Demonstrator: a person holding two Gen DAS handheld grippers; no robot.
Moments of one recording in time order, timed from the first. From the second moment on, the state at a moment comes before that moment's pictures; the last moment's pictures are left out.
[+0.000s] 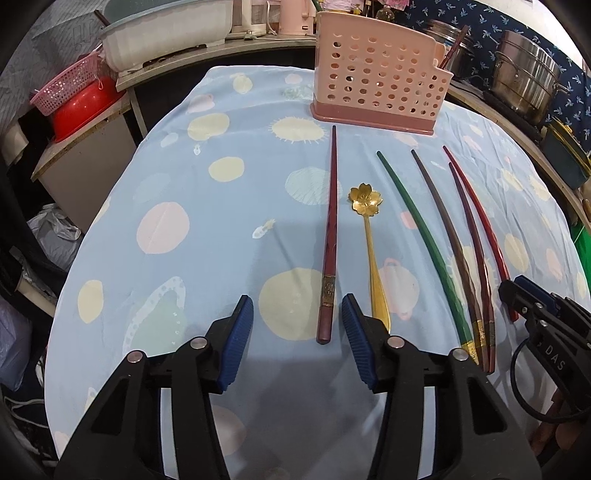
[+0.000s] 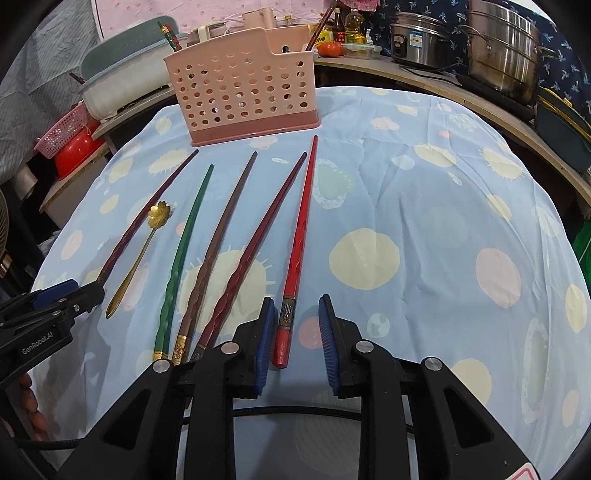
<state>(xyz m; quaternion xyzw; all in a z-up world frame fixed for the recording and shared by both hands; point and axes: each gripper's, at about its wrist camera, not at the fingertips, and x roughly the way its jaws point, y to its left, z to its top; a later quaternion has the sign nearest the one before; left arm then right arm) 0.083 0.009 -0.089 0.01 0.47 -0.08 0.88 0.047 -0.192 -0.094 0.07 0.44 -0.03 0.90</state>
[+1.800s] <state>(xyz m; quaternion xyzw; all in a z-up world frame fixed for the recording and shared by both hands) 0.092 -0.007 0.010 0.00 0.42 -0.12 0.90 0.032 -0.218 0.021 0.10 0.33 -0.03 0.94</state>
